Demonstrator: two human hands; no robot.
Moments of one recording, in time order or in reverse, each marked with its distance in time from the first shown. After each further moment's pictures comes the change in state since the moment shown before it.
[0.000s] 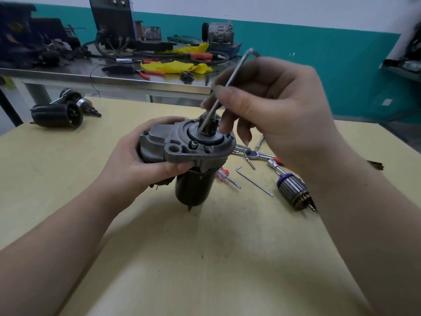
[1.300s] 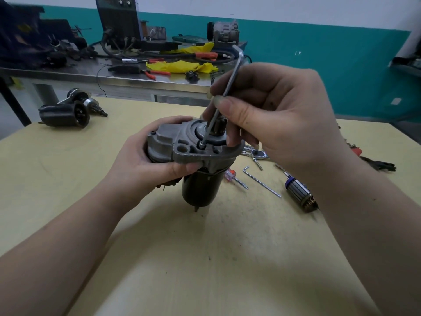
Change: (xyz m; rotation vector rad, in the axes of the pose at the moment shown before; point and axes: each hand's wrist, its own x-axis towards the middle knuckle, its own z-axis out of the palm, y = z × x) left_hand -0.001 0.012 0.006 -0.029 -0.012 0.026; right_hand -0.004 -0.006 0.019 -0.098 0.009 -0.021
